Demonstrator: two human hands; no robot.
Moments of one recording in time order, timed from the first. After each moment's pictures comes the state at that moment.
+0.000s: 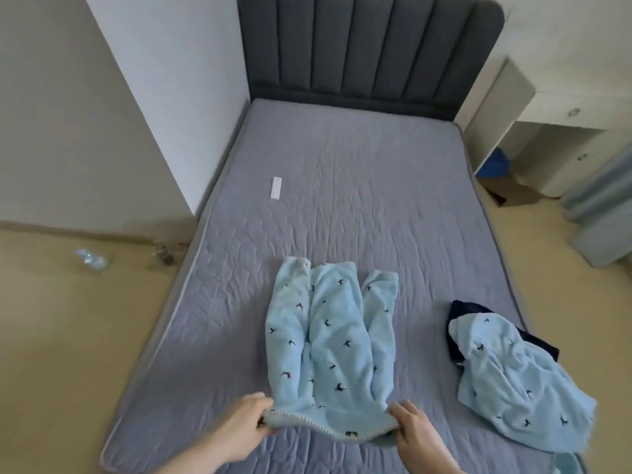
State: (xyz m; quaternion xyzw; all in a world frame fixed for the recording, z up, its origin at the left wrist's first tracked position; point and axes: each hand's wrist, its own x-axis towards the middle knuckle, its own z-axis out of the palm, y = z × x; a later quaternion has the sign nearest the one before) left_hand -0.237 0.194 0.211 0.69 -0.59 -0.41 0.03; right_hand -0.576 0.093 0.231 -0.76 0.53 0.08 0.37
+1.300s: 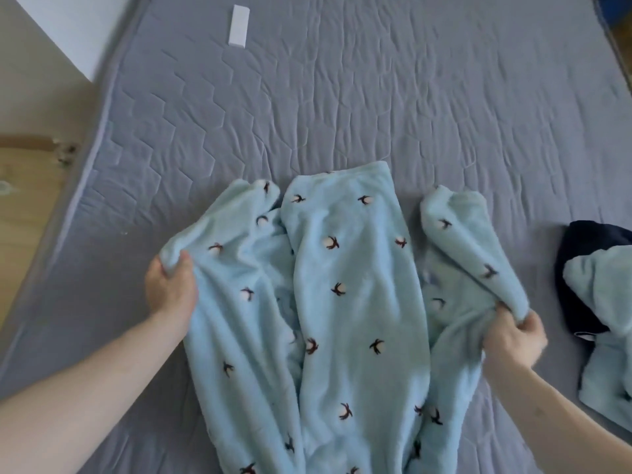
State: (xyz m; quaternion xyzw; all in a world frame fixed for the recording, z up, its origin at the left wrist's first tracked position) left_hand -0.151 -0.013 -0.133 0.86 -0.05 -0.22 0.46; right_hand -0.594 -0.109 -0.143 -0.24 0.85 -0.39 0.28
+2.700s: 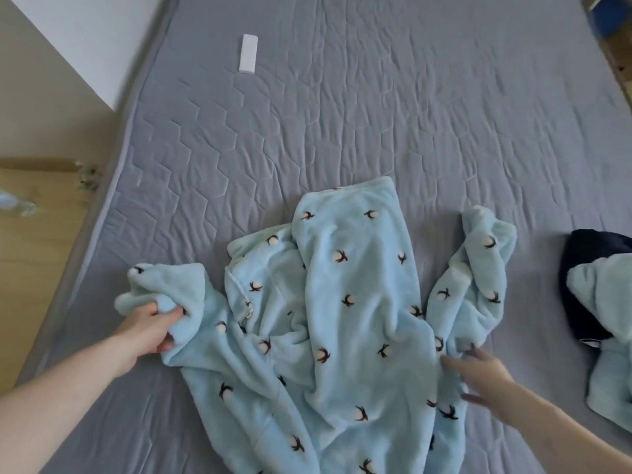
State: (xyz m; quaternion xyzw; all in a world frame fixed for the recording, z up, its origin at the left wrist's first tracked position) left_hand -0.067 0.045 -0.121 0.88 -0.10 -0.42 0.19; right_hand -0.595 -0.077 -0.140 -0.29 0.81 0.01 0.50
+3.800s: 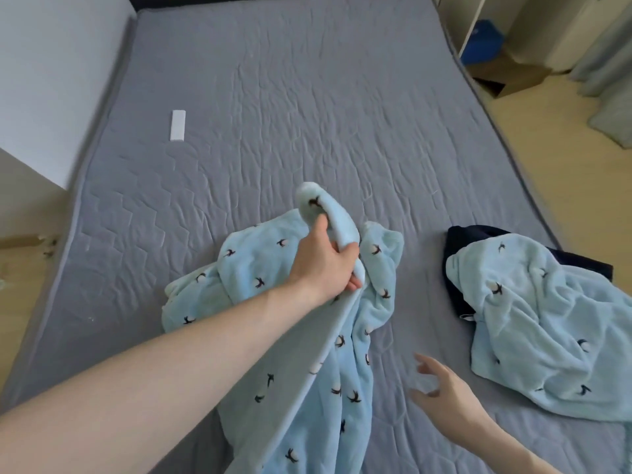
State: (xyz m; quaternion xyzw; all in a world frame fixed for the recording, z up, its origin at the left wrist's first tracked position) left_hand -0.470 -0.150 0.070 0.67 -0.47 -0.49 0.32; right_hand -0.731 -0.027 -0.045 -0.54 0.69 0.00 0.48
